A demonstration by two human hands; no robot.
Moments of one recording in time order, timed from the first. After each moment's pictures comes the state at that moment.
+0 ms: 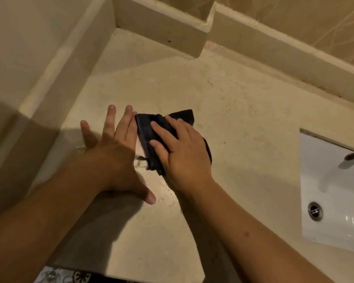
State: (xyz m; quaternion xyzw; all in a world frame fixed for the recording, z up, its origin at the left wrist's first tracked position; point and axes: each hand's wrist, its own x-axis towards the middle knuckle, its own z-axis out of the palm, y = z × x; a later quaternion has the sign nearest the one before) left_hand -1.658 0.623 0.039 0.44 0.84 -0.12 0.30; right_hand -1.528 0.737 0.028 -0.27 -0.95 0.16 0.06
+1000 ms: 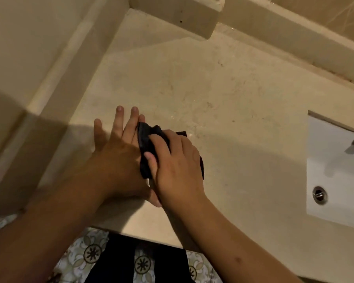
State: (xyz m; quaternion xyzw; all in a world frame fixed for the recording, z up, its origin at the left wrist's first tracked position) left_hand -1.620 0.565 0.017 0.49 0.85 -0.06 0.18; right_hand -1.494 0.649 0.031 -0.28 -0.95 0.16 0.06
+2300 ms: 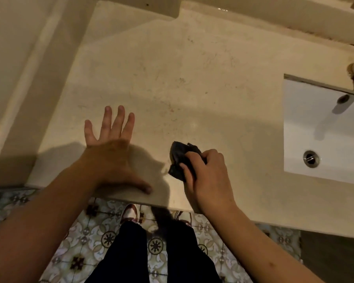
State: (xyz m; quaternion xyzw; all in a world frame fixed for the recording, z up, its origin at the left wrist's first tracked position) left_hand -1.577 0.551 0.035 0.48 0.84 -0.05 0.23; right_hand -1.350 0.665 0.023 -0.33 -0.92 0.20 0.11
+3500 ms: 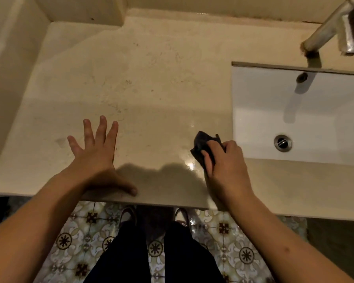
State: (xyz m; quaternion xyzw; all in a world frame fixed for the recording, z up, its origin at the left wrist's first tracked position) left_hand -1.502 0.600 0.041 0.45 0.85 -0.10 0.25; right_hand -1.229 0.763 0.037 -0.43 -0.87 0.23 0.11
